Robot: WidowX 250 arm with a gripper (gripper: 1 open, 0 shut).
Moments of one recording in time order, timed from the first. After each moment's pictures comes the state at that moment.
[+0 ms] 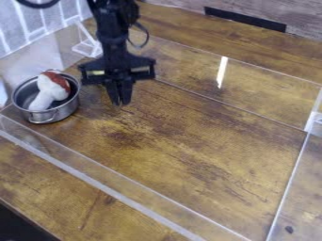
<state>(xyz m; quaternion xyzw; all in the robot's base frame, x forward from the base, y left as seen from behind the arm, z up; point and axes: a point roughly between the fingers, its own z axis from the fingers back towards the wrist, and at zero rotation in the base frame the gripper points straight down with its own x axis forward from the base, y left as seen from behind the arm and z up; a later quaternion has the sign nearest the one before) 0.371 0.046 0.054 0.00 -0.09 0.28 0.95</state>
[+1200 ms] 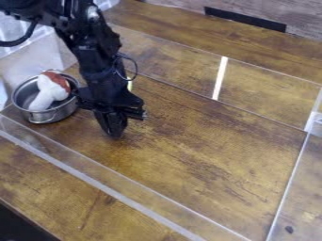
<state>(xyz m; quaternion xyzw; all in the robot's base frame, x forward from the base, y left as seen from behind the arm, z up) 0.329 0.024 0.037 -0.04 -0.10 0.05 0.99</state>
